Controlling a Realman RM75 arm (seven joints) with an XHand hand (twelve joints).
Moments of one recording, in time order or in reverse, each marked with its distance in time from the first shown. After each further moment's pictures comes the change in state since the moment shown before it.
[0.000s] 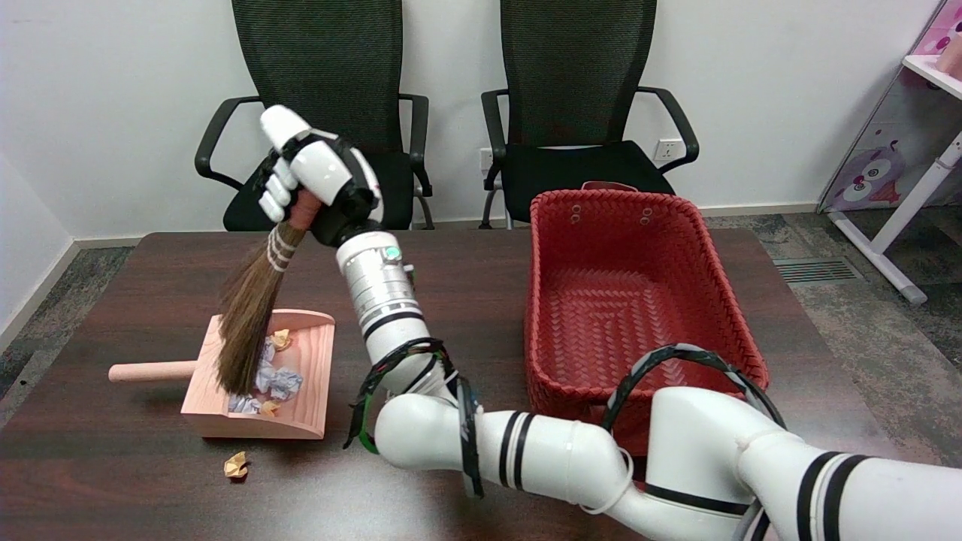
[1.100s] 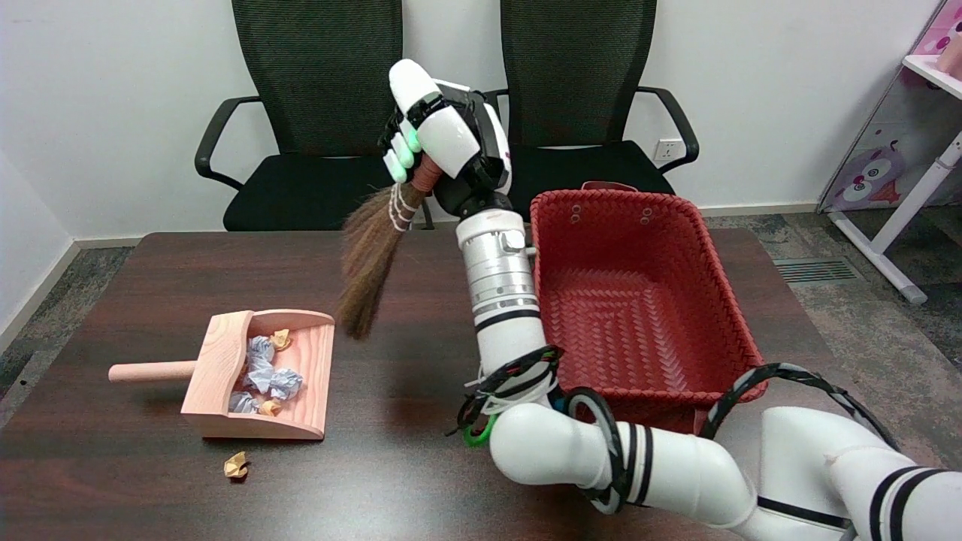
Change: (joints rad) arm -0.170 0.339 0.023 -0.581 -0.002 0.209 -0.409
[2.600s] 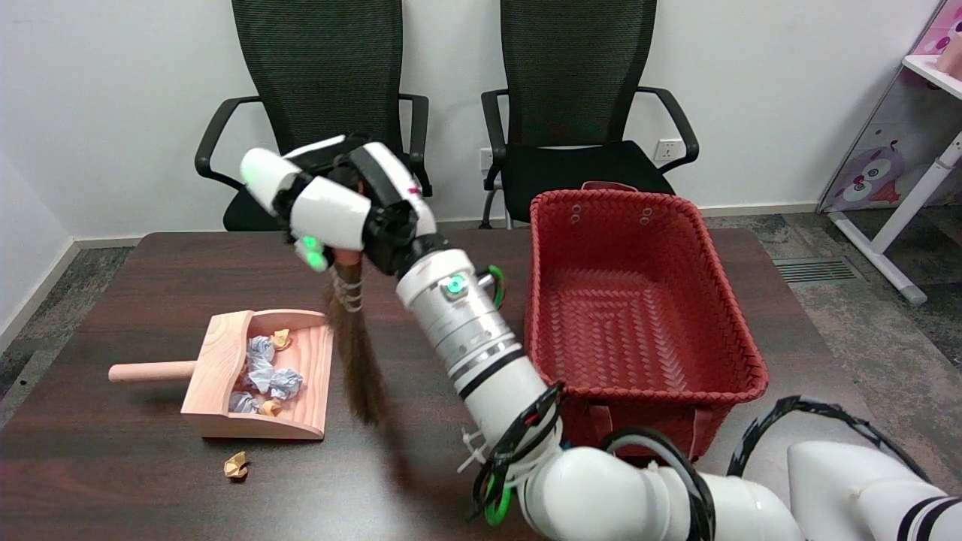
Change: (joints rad) arm -0.121 0.053 -0.036 -0.355 0.121 -0.312 -0.582
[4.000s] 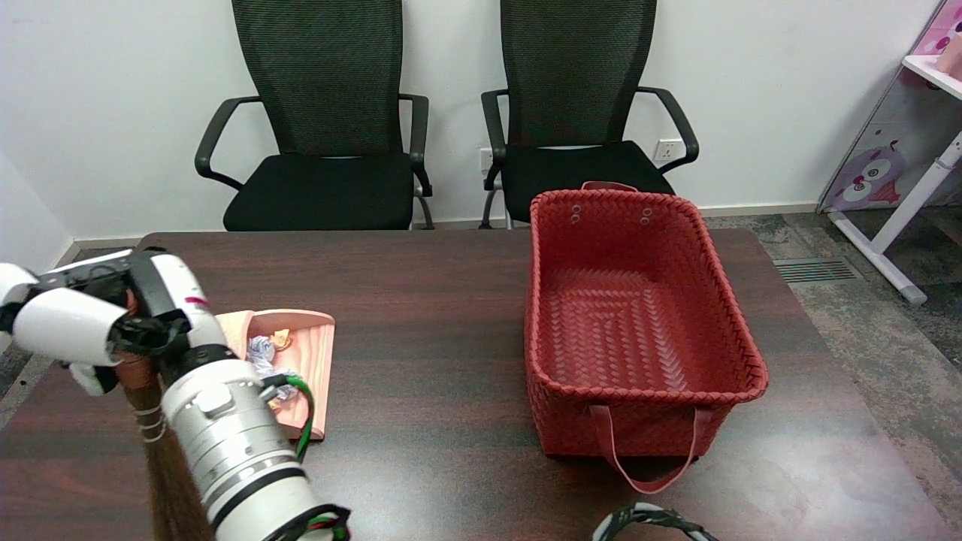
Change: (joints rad) arm -0.098 -0.635 -0.026 0.510 -0.059 0.000 -0.051
